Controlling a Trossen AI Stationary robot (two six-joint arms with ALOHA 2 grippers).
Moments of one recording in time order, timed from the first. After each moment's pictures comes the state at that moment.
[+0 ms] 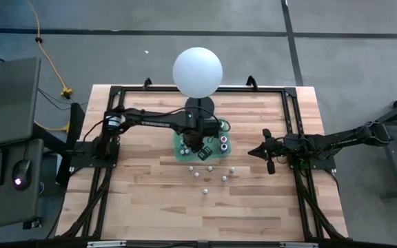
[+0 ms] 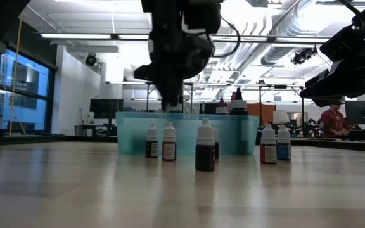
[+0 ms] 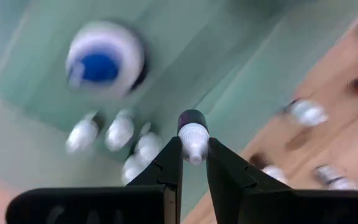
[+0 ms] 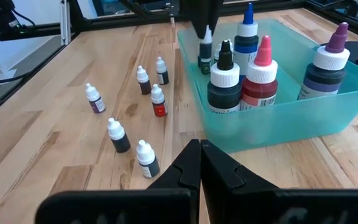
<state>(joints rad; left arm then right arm) 0.05 2.04 1.78 -1.15 0.04 -0.68 0.10 0.45 0.01 0.14 0.06 0.15</state>
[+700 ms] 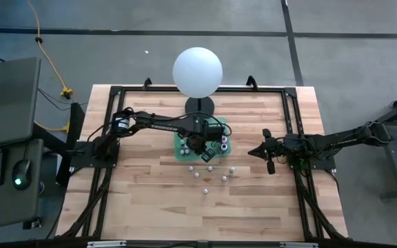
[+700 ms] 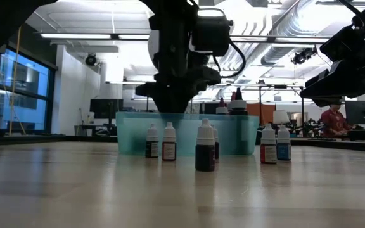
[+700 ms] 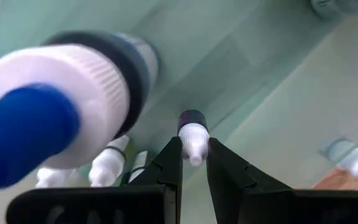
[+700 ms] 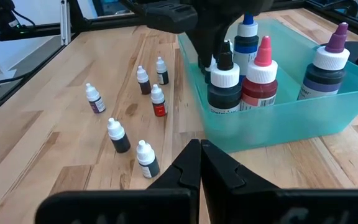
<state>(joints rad) 0.05 2.14 1.79 -1.10 0.00 -0.75 0.10 0.45 0.01 0.14 0.06 0.15</state>
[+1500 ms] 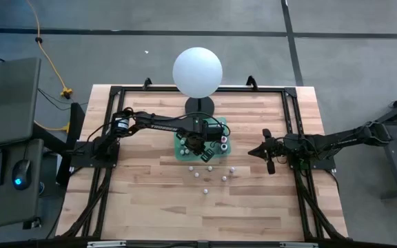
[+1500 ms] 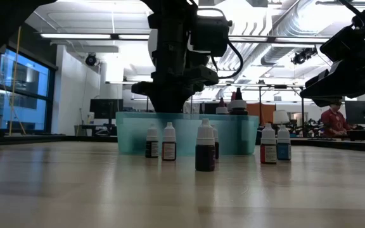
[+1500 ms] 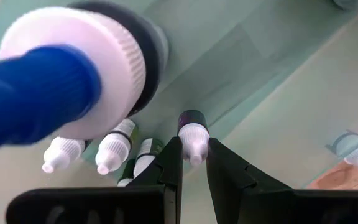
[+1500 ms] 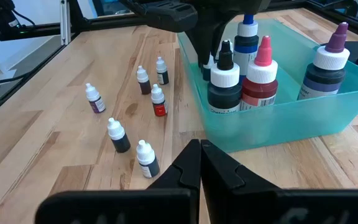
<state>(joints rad) 0.05 2.14 1.78 -1.13 0.01 -0.78 0.10 0.45 0.01 0.14 0.06 0.15</state>
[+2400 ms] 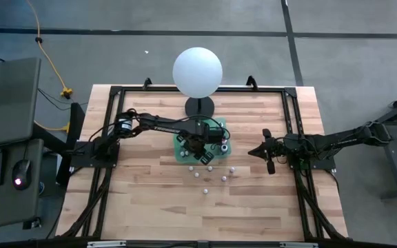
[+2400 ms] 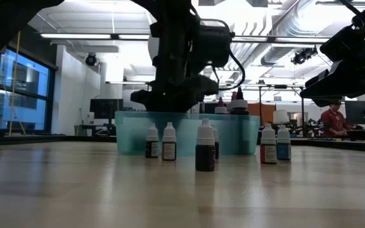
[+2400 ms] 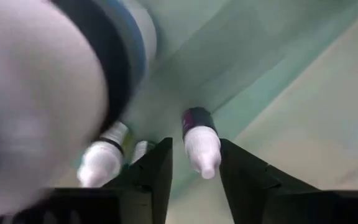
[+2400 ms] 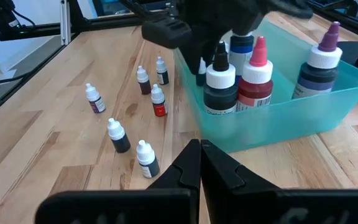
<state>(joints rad) 0.04 2.19 1.78 -1.13 0.07 -0.77 0.10 0.45 0.01 0.14 0.06 0.15</state>
